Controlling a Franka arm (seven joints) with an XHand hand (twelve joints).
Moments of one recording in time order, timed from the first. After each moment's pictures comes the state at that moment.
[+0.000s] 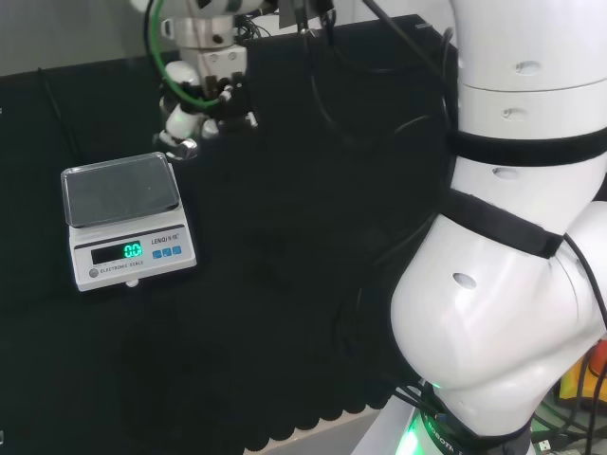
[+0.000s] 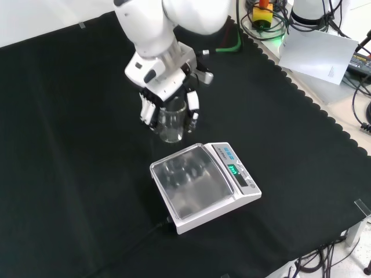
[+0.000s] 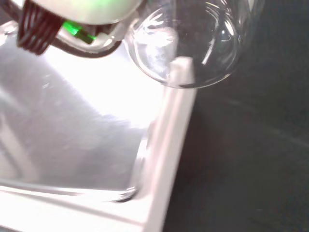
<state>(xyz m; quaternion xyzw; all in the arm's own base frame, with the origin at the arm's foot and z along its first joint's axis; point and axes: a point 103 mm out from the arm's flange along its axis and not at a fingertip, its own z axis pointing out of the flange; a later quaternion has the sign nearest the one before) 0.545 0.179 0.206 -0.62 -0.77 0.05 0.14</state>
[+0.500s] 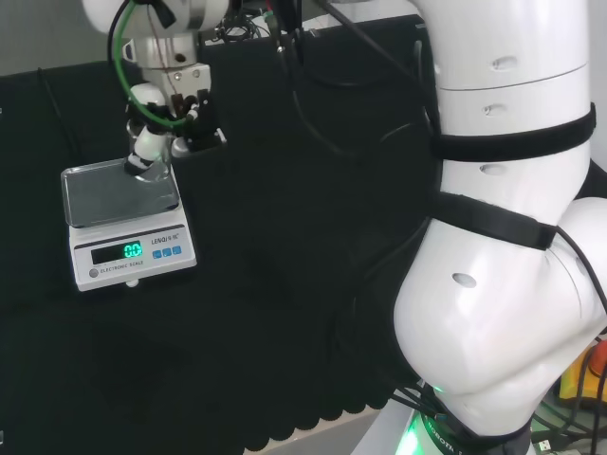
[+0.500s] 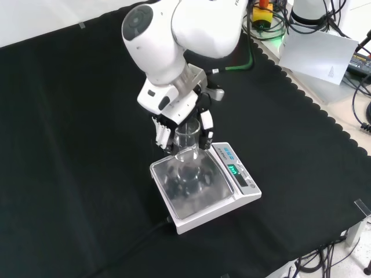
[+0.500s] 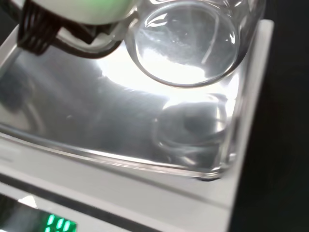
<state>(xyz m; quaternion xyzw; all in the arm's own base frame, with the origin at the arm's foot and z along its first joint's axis) 0.540 0.229 0.185 -0.58 -0.79 0.08 0.16</state>
